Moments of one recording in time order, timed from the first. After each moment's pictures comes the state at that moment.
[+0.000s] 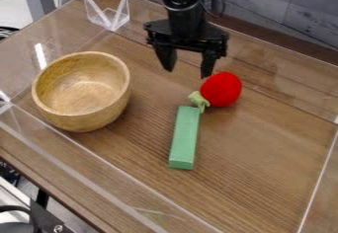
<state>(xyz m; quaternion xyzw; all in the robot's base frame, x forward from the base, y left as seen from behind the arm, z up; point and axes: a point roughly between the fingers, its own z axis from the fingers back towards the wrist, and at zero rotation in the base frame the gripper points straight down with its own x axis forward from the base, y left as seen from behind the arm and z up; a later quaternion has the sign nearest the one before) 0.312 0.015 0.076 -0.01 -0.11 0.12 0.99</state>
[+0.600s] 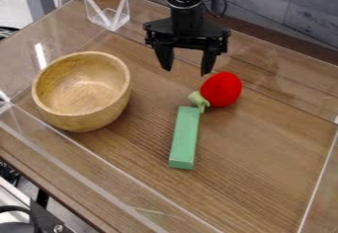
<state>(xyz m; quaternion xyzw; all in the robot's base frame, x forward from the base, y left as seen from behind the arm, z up) 0.312 0.021 0.079 0.00 -0.10 0.18 0.98</state>
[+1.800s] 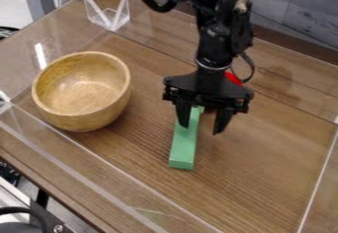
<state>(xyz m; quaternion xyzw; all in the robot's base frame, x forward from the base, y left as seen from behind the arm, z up) 0.270 -0.028 0.037 0.03 -0.03 0.19 0.98</state>
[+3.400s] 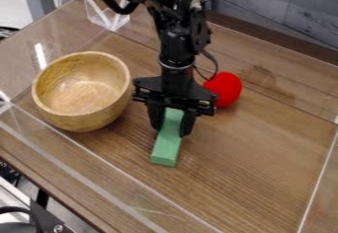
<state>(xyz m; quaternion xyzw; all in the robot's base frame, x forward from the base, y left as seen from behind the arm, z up) 0.251 0.000 0.022 0.01 0.01 0.15 0.99</state>
